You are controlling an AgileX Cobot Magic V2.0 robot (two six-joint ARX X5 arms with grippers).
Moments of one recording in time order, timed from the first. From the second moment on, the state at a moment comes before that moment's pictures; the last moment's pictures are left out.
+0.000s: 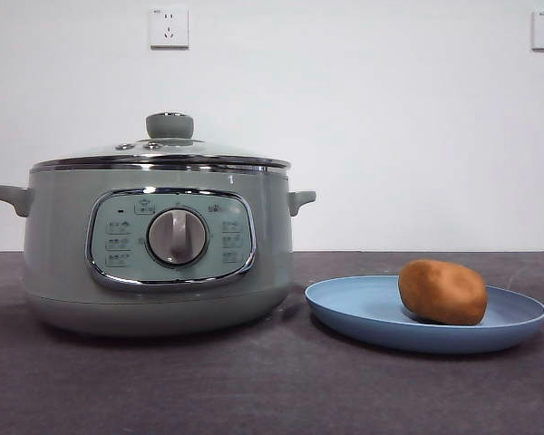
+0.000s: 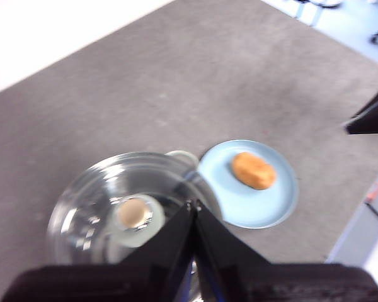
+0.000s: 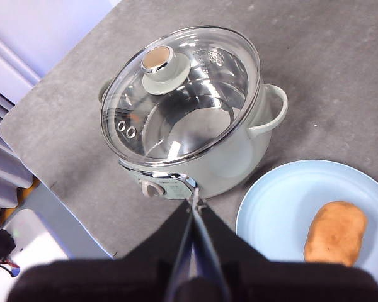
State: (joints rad) left arm -0.42 1.40 2.12 -1.34 0.27 0.17; right arm 0.37 1.05 1.26 -0.86 -0.46 0.01
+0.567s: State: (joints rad) left arm -0.31 0.51 0.77 -0.36 0.27 -0.04; right arm 0.37 1.05 1.26 -0.86 -0.46 0.01
